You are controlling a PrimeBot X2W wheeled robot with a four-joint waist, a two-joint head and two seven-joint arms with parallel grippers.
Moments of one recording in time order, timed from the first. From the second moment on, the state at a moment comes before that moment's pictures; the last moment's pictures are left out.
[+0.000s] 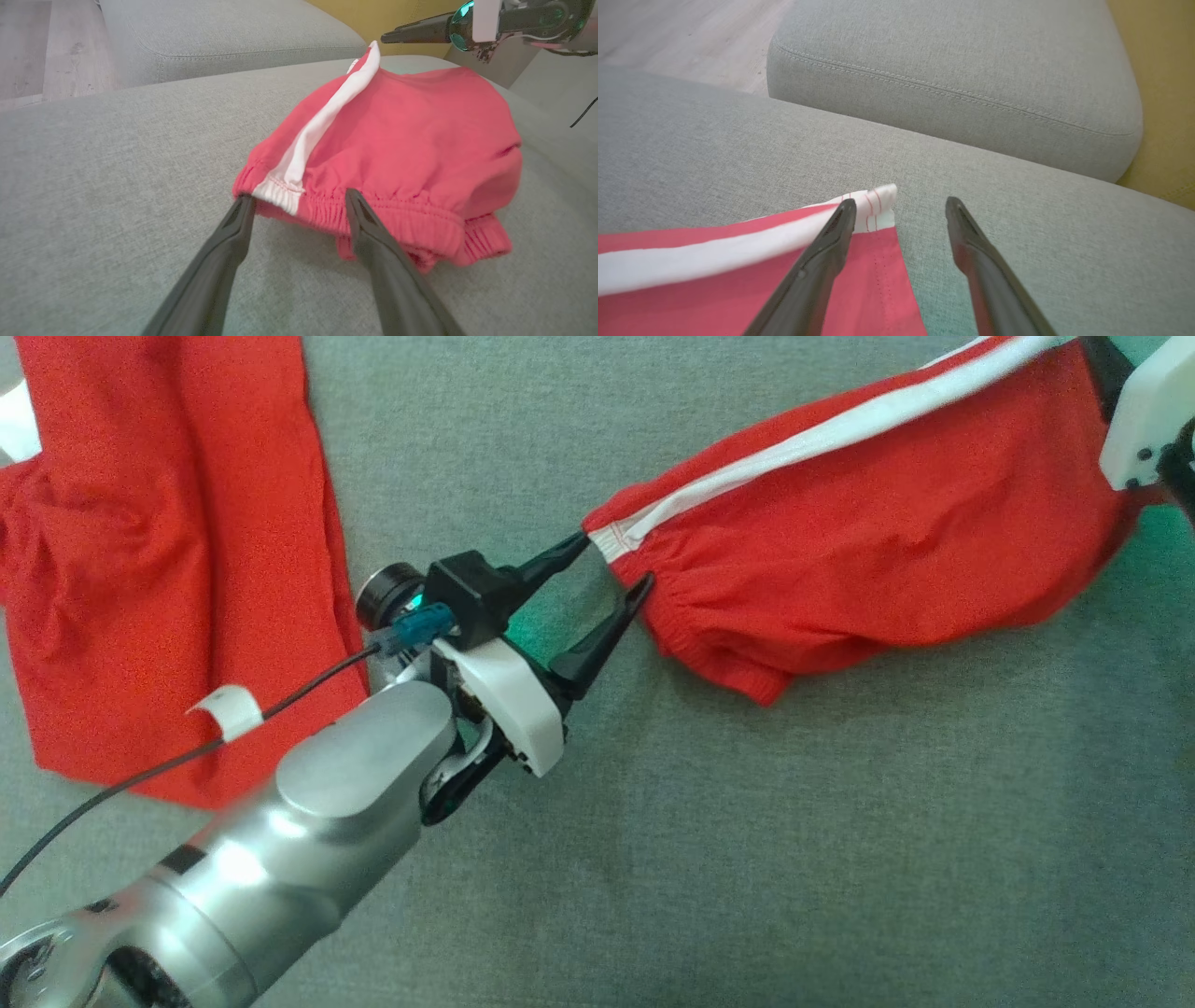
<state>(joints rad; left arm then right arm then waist) -0.90 0.26 -1.17 0.53 -0.85 -0.11 -0.16 -1.06 -0.46 0.44 0.90 0.41 0.13 0.26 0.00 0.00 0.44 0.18</state>
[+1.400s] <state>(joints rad) -0.10 0.15 -0.47 0.25 -0.55 0.02 -0.25 -0.19 -0.06 0.01 0.51 0.26 0.13 -0.23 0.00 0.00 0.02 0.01</state>
